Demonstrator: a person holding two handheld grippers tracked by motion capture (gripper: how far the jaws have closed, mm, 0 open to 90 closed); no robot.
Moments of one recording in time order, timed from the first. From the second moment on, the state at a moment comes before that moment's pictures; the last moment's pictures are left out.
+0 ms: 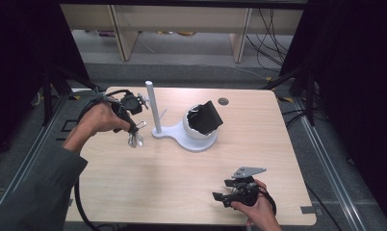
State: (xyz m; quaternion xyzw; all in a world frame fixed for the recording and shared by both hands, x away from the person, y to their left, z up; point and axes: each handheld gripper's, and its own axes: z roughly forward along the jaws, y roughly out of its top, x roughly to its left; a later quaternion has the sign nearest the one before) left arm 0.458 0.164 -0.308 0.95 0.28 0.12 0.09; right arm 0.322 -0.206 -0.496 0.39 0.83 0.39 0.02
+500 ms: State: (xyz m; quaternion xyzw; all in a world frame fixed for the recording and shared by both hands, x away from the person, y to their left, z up) left arm 0.487 0.177 -0.283 0.93 0.33 0.14 0.10; right arm 0.322 -0.206 -0.496 0.39 0.83 0.40 0.03
